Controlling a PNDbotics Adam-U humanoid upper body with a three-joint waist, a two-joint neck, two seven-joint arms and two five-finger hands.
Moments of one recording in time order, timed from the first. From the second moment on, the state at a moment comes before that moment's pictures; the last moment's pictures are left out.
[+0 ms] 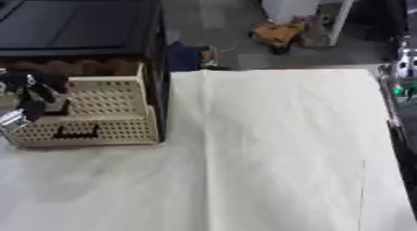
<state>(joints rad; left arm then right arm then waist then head) -0.64 0.97 -0.16 -1.68 -0.17 -0.26 -0.39 -0.94 -0.33 -0.05 -1.63 0.48 0.26 -0.20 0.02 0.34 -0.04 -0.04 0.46</state>
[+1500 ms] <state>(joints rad) -0.59 0.96 -0.16 -1.72 -0.07 -0.36 -0.33 -0.93 -0.32 -0.06 -1.63 0.48 0.26 -0.20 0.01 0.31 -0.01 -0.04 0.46</state>
